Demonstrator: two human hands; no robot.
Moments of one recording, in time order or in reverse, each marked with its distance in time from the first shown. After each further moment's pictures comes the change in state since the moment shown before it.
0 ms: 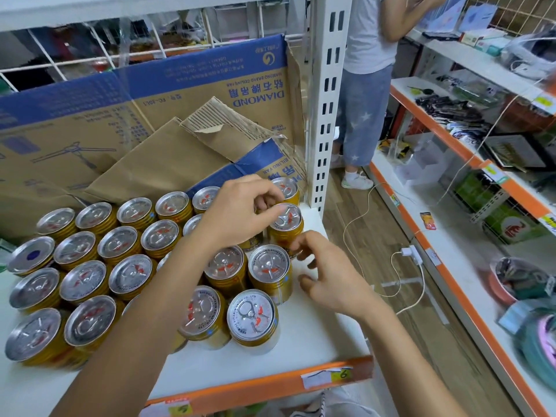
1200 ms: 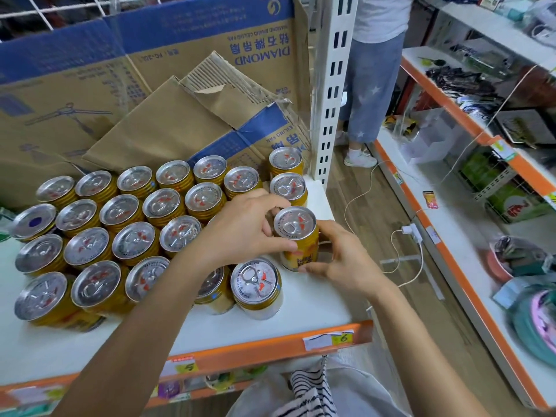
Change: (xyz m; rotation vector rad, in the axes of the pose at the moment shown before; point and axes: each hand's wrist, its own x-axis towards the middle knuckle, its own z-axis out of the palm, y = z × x) left_hand -0.050 0.028 0.007 0.040 -0.329 -0.200; right_hand -0.017 0.029 0.011 0.115 -0.012 0.129
